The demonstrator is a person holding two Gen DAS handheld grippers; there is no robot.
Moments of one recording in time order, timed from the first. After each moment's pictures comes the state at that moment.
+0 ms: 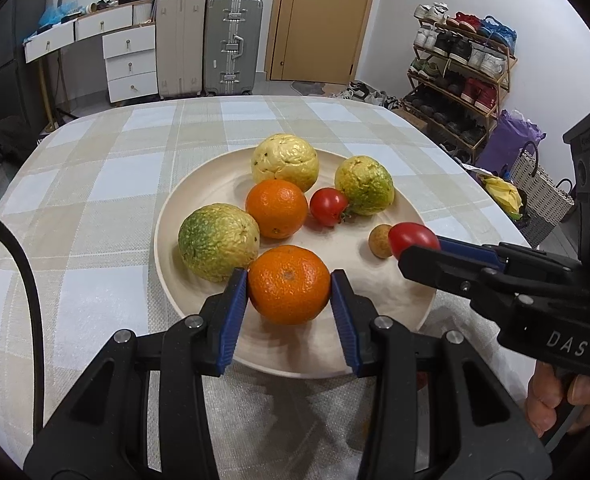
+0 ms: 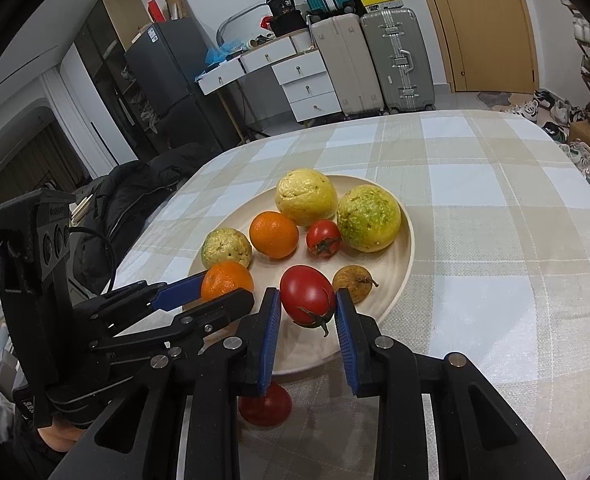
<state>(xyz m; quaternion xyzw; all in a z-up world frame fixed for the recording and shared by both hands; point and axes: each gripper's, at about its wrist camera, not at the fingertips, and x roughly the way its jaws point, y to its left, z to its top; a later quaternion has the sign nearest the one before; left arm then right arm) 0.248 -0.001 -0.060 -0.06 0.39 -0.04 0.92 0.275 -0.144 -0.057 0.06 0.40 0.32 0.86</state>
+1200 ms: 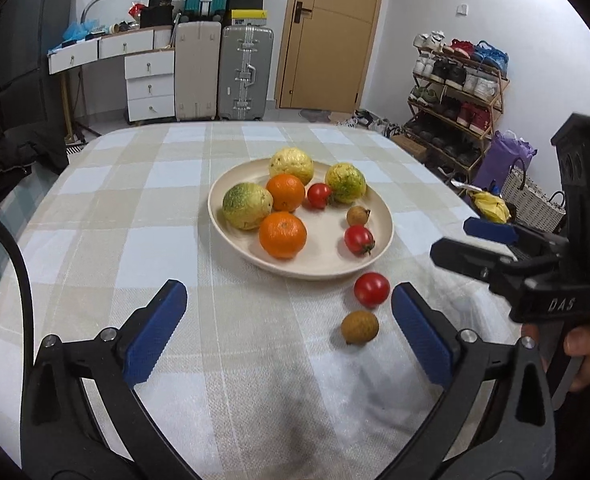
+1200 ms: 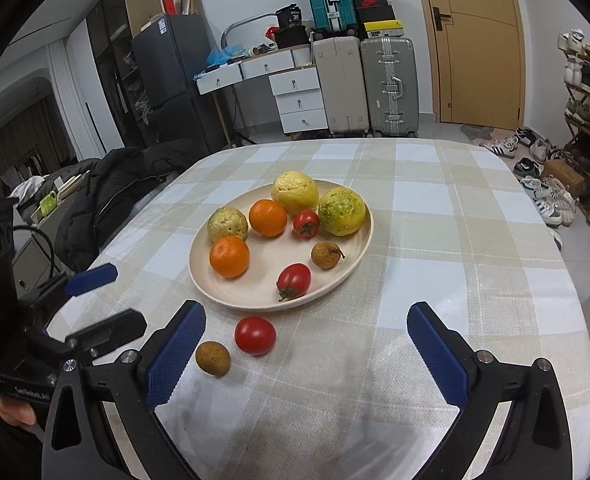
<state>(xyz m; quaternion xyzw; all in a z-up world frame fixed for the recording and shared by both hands) 0.128 0.001 -0.022 -0.06 0.34 -0.02 0.94 0.218 -0.175 -0.034 0.01 0.36 0.29 0.89</state>
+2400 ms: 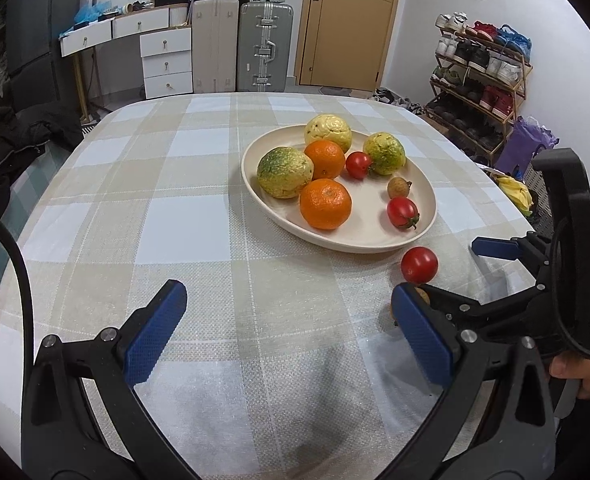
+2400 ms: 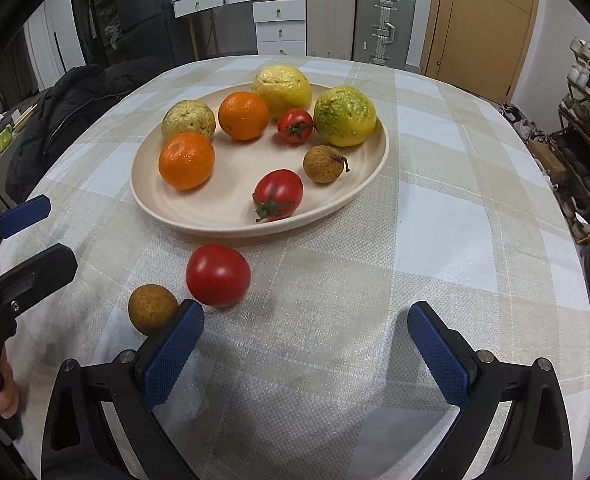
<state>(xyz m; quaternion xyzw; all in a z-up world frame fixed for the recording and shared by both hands) 0.142 0.022 -0.047 -0.06 0.38 0.01 0.92 0.226 -0.130 -0.092 -0.11 0.46 0.22 0.85</state>
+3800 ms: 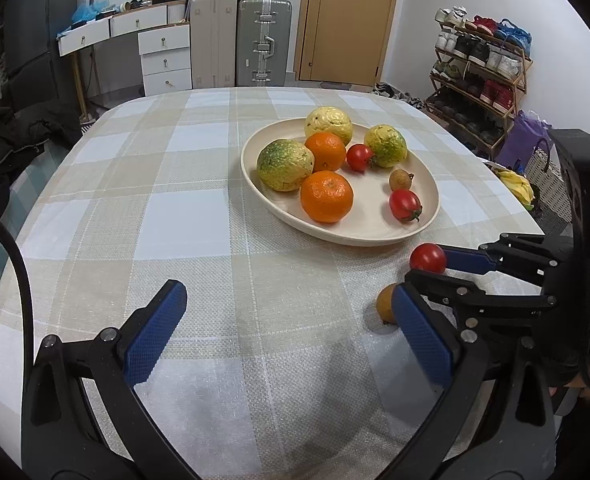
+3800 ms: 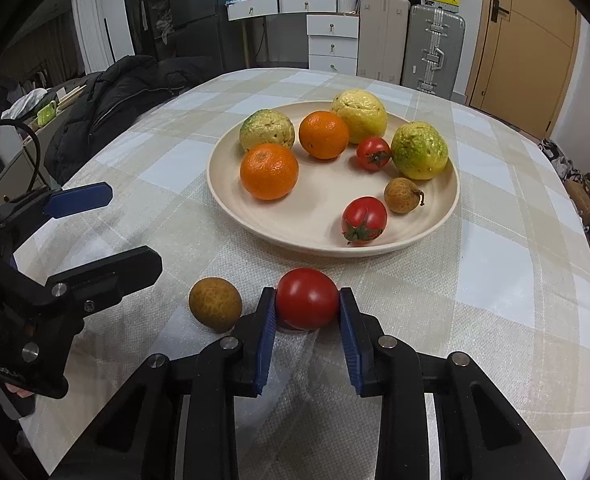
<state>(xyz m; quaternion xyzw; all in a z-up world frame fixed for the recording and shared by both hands) 0.143 0.021 -0.051 -0.06 0.39 0.01 0.92 0.208 -0.104 -0.080 -0.13 0.42 0.31 0.84</state>
